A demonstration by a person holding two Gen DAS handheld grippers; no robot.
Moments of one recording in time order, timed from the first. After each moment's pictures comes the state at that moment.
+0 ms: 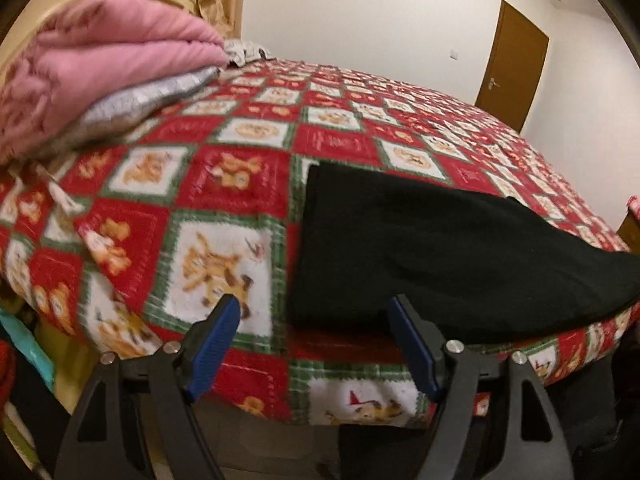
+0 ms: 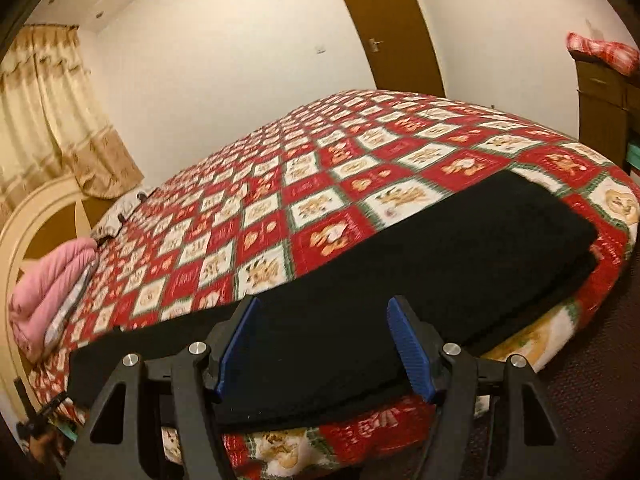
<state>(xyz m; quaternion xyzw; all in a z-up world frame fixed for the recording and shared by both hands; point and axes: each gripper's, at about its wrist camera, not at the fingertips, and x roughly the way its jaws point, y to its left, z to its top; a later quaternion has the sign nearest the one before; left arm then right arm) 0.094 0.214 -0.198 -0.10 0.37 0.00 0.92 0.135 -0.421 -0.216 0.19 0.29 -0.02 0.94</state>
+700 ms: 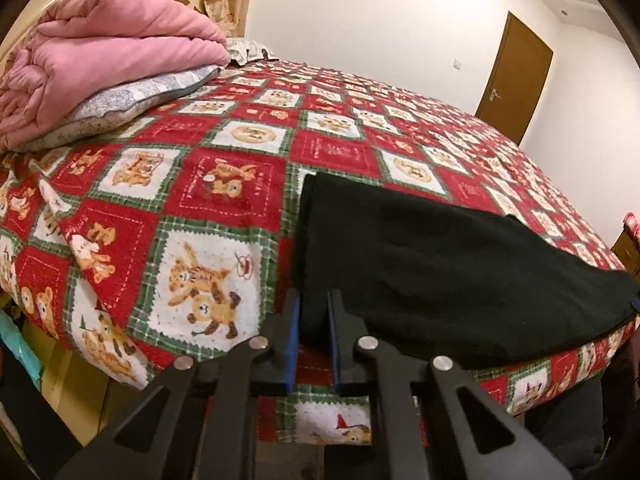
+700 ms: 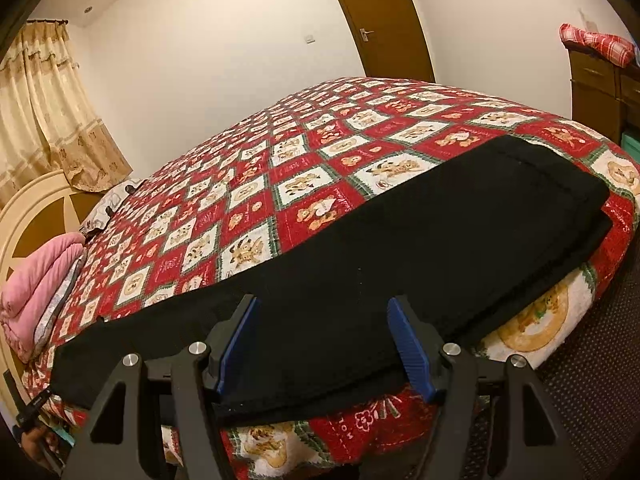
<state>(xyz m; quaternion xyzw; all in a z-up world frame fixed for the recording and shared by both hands) 0.106 0.219 -0.195 -0.12 0.37 0.00 0.92 0.139 -0.420 -0.238 0.19 0.31 -0.04 0.93</state>
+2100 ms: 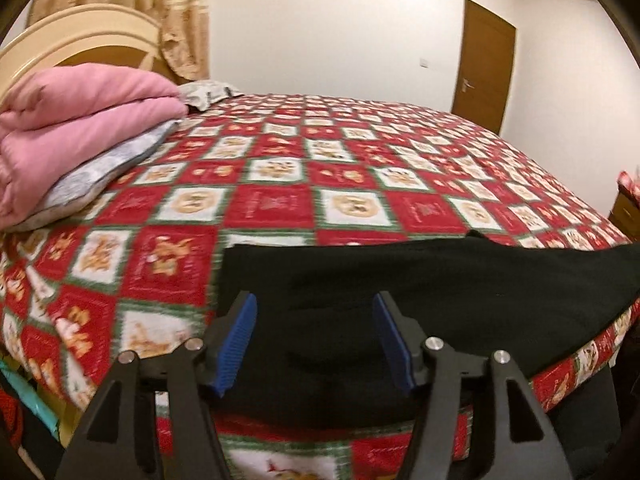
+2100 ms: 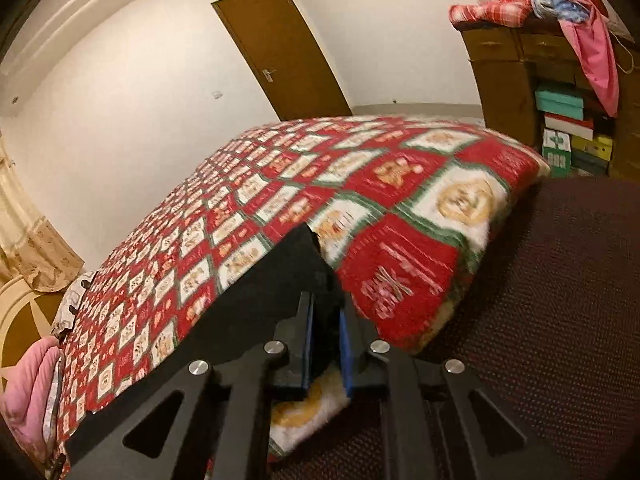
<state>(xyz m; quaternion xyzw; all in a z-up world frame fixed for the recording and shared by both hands) 0.129 0.156 -0.159 -0.03 0.33 -0.02 0.94 0.087 -0.557 -0.216 0.30 0.26 -0.17 0.90</state>
